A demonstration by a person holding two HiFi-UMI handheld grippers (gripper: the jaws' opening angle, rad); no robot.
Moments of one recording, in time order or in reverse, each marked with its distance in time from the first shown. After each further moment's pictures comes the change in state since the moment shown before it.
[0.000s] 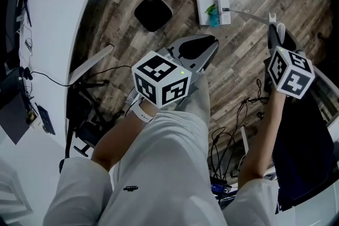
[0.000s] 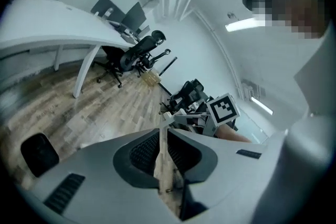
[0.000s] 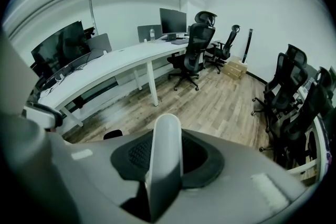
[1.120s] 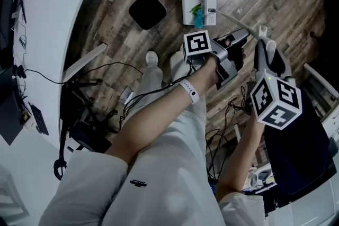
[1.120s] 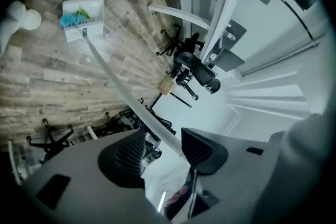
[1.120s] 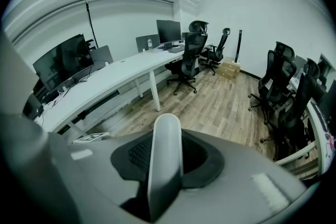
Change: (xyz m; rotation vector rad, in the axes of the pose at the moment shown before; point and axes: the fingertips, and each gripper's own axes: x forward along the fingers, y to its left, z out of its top) left arm 0.128 -0.015 -0.042 -1.350 -0.183 -0.447; right arm -0.079 0.051 0.000 0.092 -0.068 -0.019
